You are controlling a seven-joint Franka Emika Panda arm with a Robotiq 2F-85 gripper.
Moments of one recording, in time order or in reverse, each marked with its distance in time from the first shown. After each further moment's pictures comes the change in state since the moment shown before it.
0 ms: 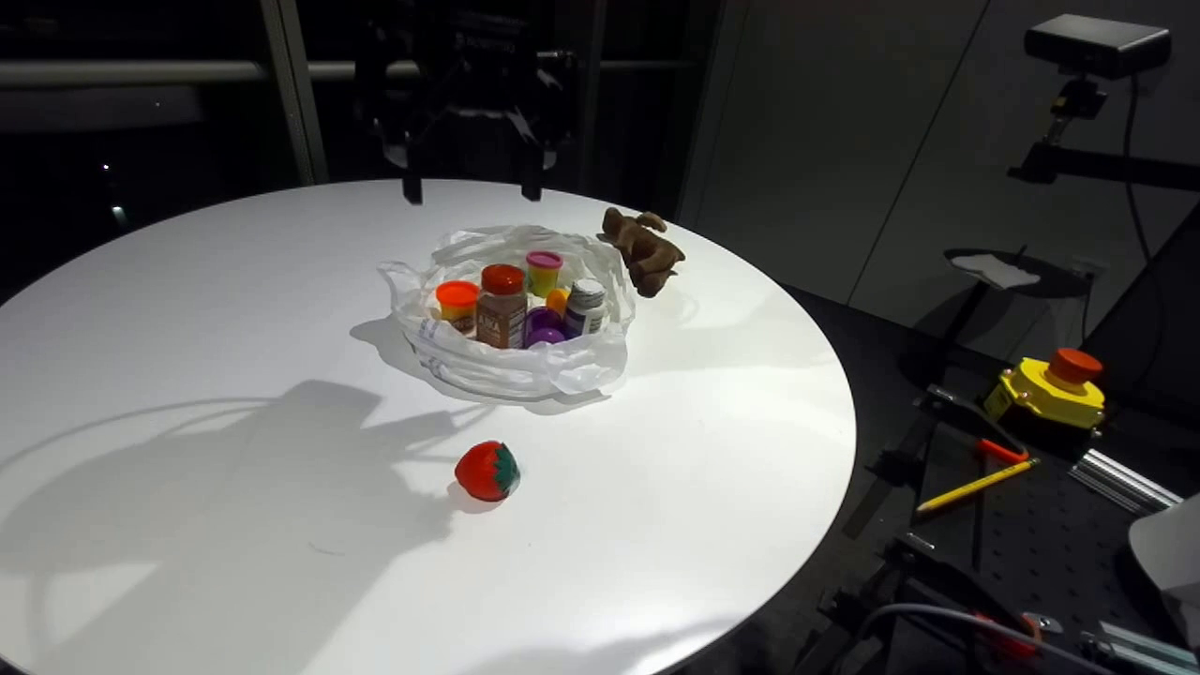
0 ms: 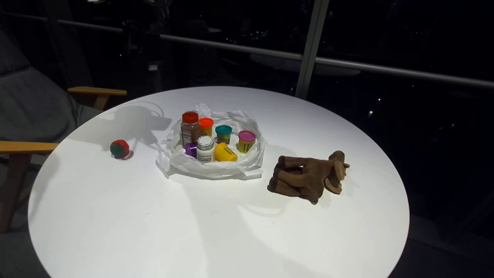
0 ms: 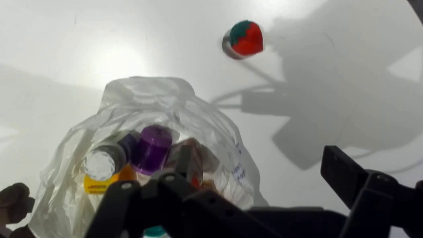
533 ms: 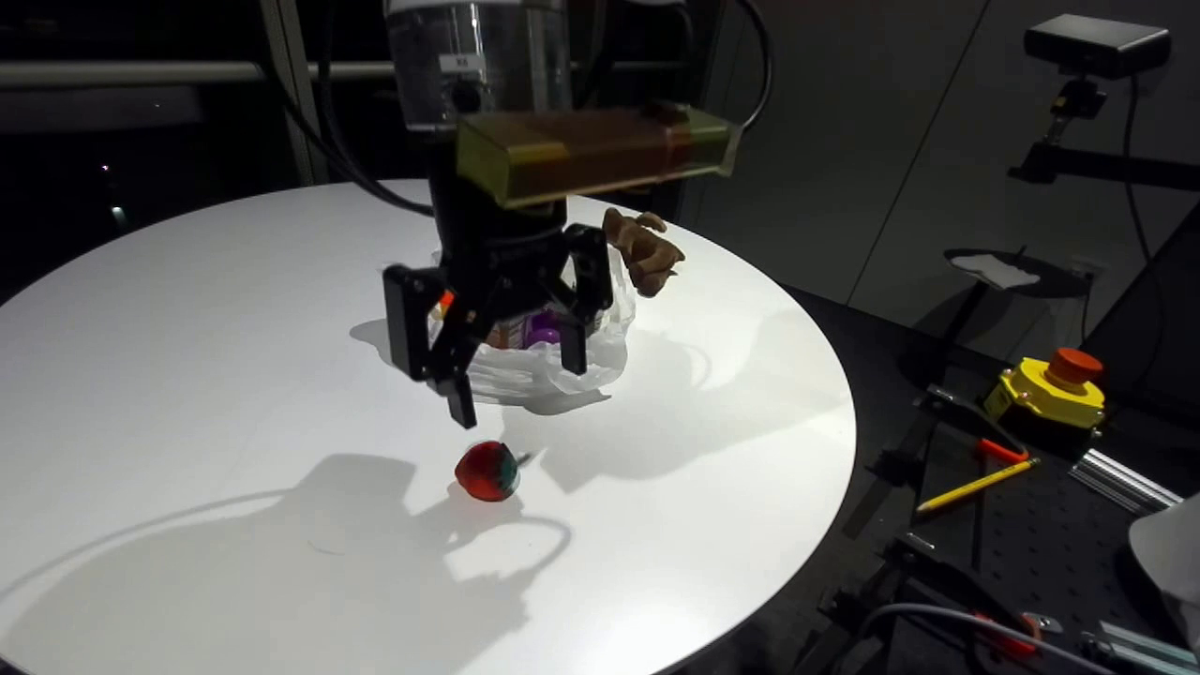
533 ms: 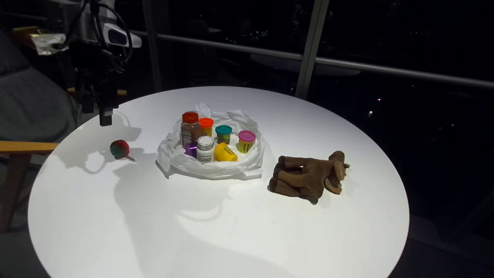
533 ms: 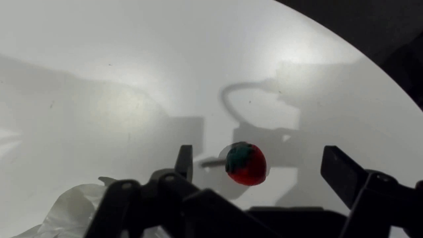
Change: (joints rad) arm 0.042 0.068 0.096 -0.153 0.000 0.060 -0.040
